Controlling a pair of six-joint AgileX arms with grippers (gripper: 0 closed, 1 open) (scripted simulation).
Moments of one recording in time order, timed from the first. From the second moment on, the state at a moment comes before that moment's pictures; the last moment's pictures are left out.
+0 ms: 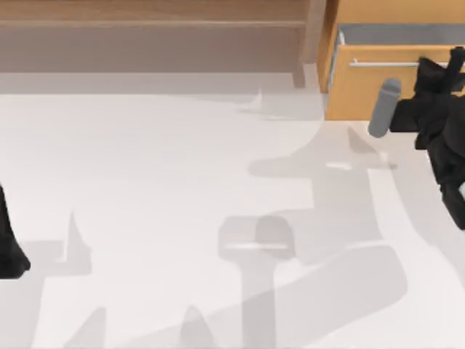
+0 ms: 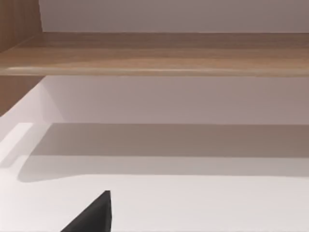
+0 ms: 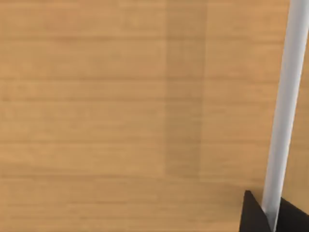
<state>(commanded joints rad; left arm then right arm) 0.00 0.00 0.00 0.00 0.00 0.00 0.19 2.18 0.82 1.35 0.23 -1.55</state>
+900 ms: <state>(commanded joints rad) 0.00 0.00 0.00 0.00 0.00 0.00 0.16 2.30 1.10 1.19 0.20 -1.55</state>
